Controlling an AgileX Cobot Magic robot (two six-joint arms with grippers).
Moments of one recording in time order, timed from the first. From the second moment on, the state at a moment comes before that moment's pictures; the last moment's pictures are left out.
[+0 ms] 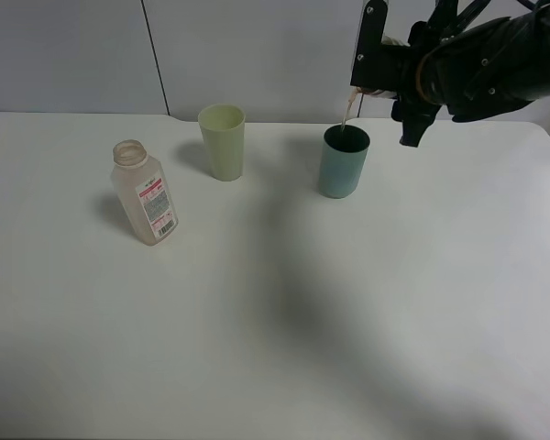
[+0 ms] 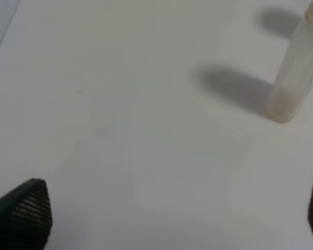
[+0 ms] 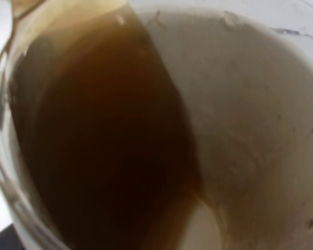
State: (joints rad) left arm -0.02 -0.01 -0.51 0.06 1.05 -0.05; right arm 0.46 1.75 -1.03 -1.72 0.51 0.51
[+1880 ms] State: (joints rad) left arm -0.02 -0.01 -0.51 0.06 1.05 -0.05; right arm 0.46 1.75 -1.03 -1.72 0.54 0.38
